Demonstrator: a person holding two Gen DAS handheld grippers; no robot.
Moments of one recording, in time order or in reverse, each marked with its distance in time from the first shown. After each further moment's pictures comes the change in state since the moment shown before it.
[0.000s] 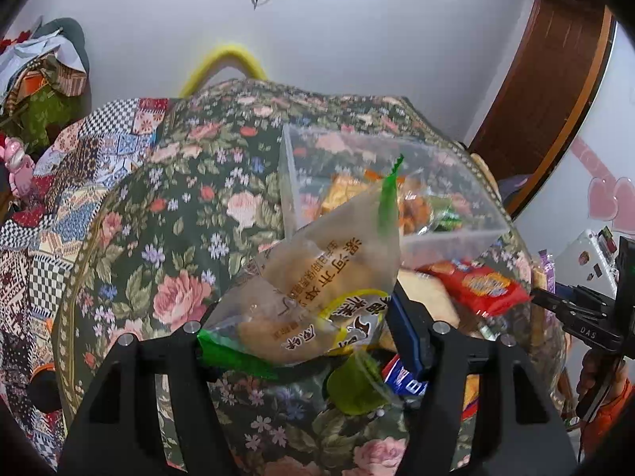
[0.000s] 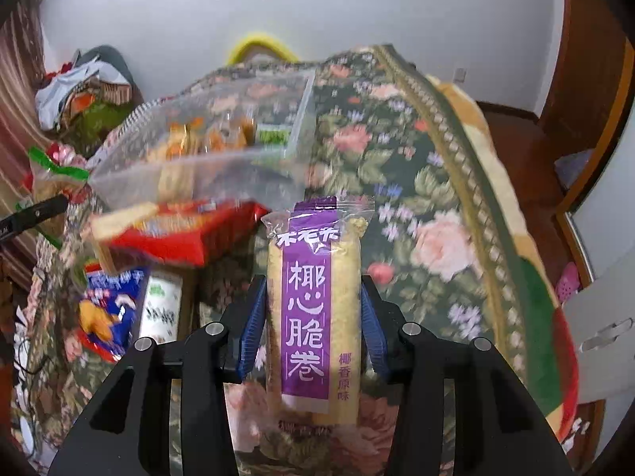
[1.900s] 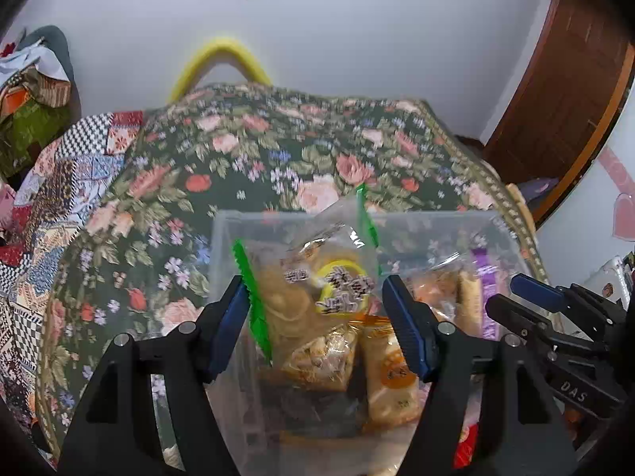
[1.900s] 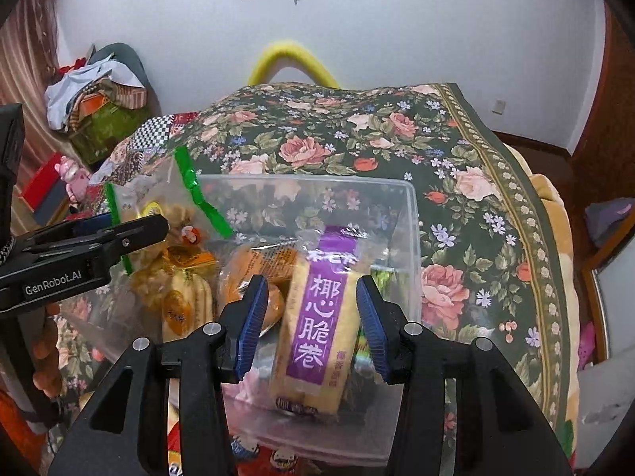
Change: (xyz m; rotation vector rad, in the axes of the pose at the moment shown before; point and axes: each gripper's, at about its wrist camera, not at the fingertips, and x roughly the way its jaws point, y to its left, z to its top) left arm 0.119 -0.027 0.103 0.000 0.040 0.048; right arm 0.086 0.044 0.122 -0.090 -0.018 0.062
